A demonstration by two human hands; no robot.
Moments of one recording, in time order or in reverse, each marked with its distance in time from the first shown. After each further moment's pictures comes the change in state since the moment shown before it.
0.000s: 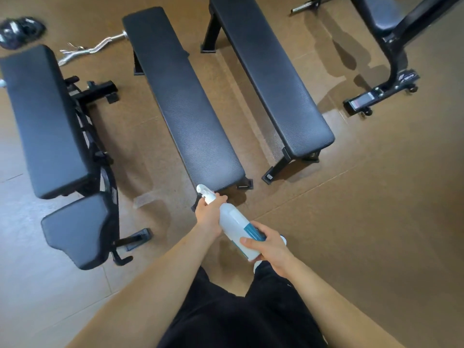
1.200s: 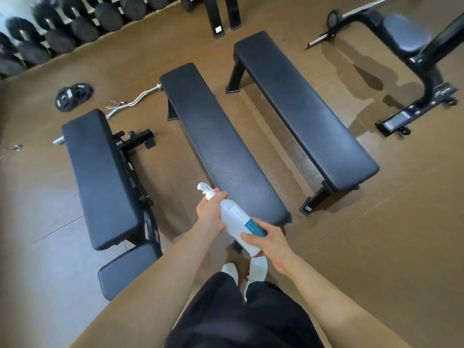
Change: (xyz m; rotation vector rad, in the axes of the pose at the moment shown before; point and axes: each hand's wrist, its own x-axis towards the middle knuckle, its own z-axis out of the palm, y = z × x) left_hand 0.077 0.199 -0.061 -0.231 -0.041 0.155; right_hand 0.073 -0.168 0.122 0.178 -0.065 -0.181
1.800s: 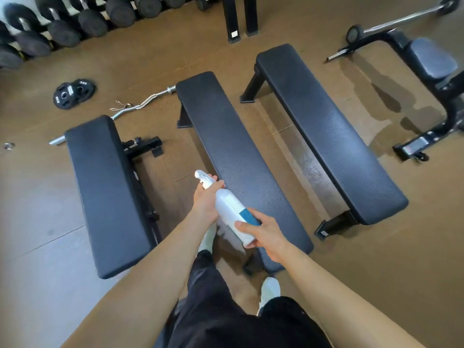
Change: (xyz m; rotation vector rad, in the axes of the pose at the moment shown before) left_hand 0.142 0.174 -0.005 0.077 -0.117 0.069; right_hand 0.149 -0.115 0.115 -0.026 -0.006 0.031
